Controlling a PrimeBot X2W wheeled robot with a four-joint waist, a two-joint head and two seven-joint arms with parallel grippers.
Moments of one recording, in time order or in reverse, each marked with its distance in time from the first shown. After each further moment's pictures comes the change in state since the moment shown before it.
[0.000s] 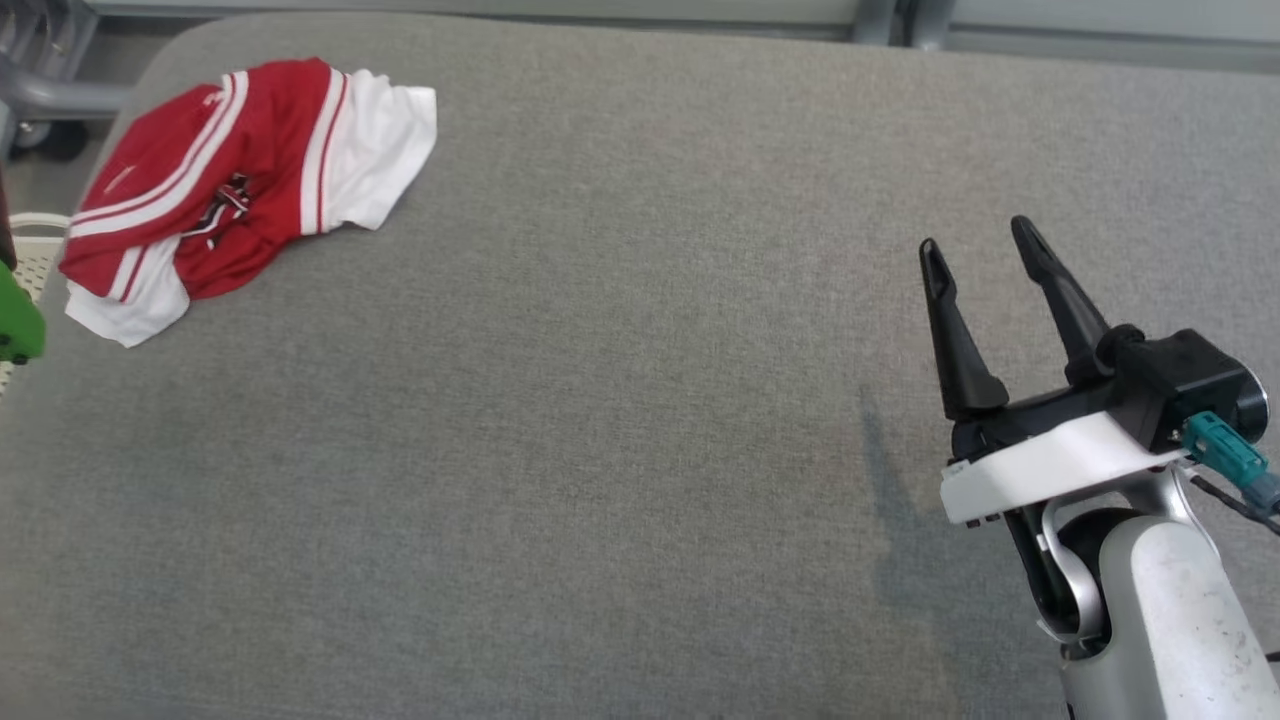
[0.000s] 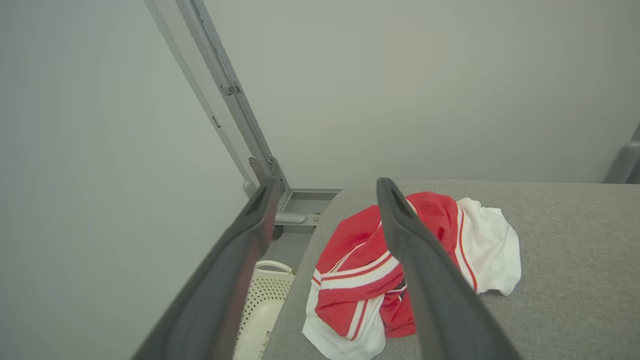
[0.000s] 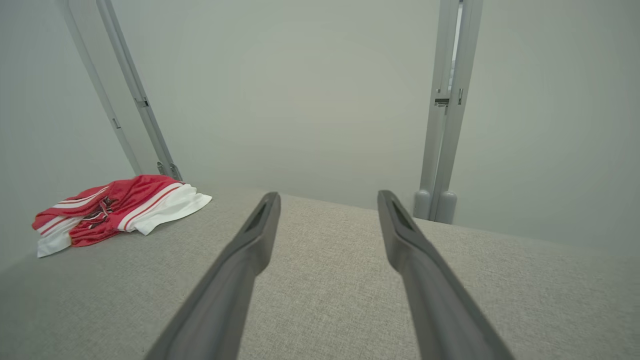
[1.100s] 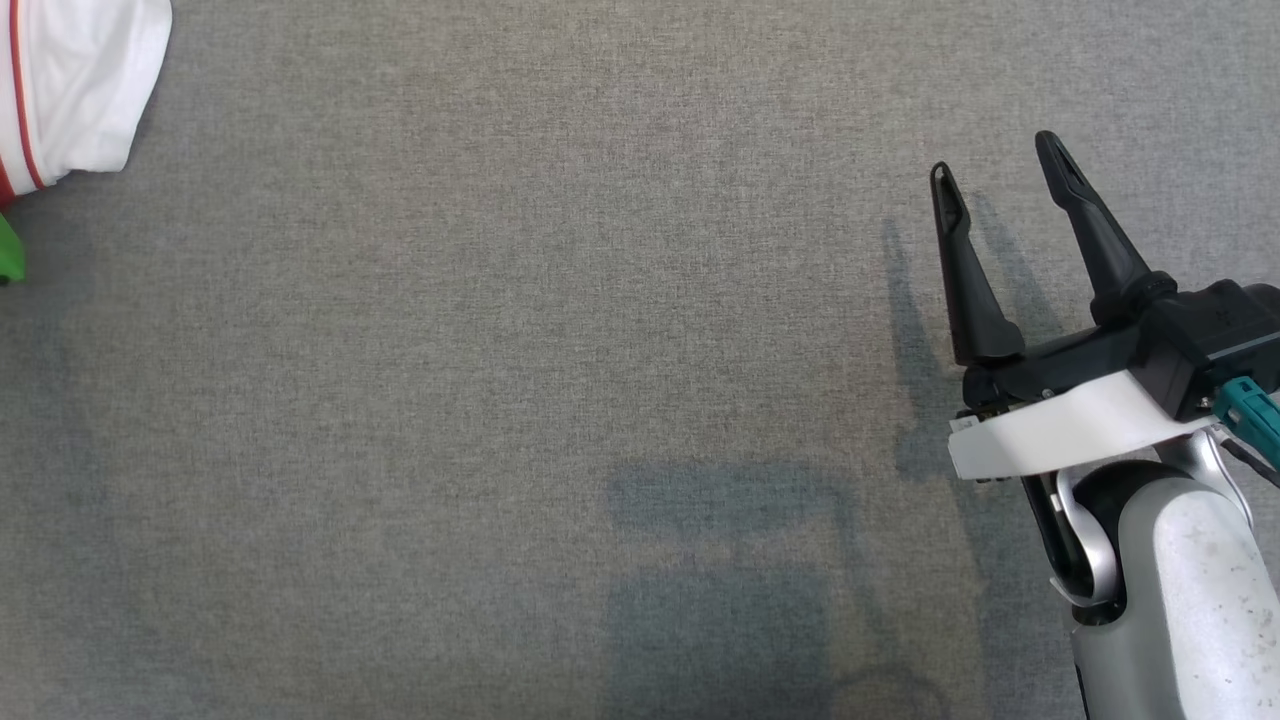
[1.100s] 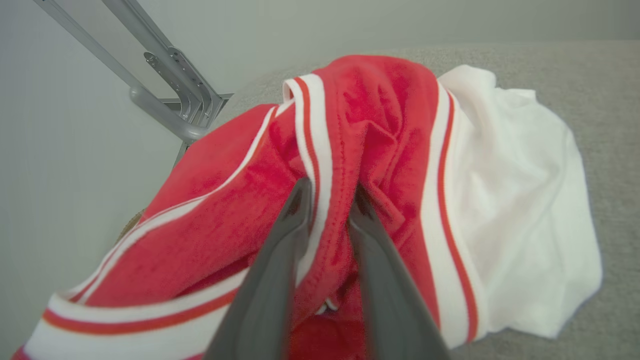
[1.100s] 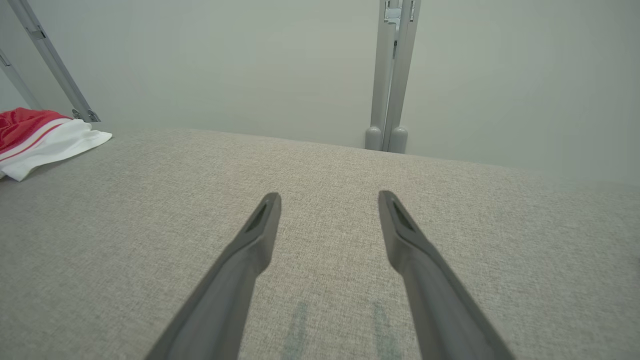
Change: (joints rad) left arm -0.324 -0.123 -0.078 0.539 0.009 -0.112 -0.053; right arm -0.071 0.000 0.005 -0.107 -0.071 0.000 0.049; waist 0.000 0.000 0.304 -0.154
